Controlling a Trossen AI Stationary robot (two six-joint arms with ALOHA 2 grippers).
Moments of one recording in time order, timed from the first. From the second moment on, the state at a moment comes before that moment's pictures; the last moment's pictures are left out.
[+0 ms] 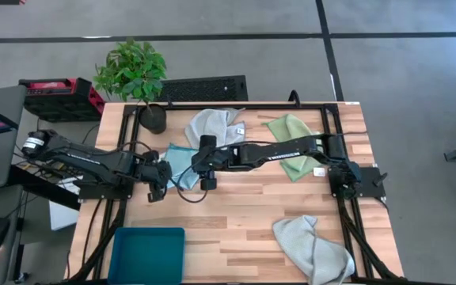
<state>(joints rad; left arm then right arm) -0.17 1.04 0.62 -0.88 -0.23 -0.34 0.04 2.13 1.75 -0.32 0.24 -0.31</state>
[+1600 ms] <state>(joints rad) -0.11 1.55 0.85 -1.08 -0.32 -0.16 0.06 2.12 1.75 -0.48 0.24 -0.31</state>
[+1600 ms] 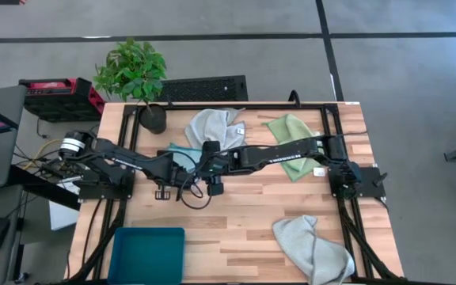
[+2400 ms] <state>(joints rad) -0.14 1.53 0.97 -1.21 -0.24 -0.15 0.09 2.08 1.75 -0.65 0.27 -0.25</state>
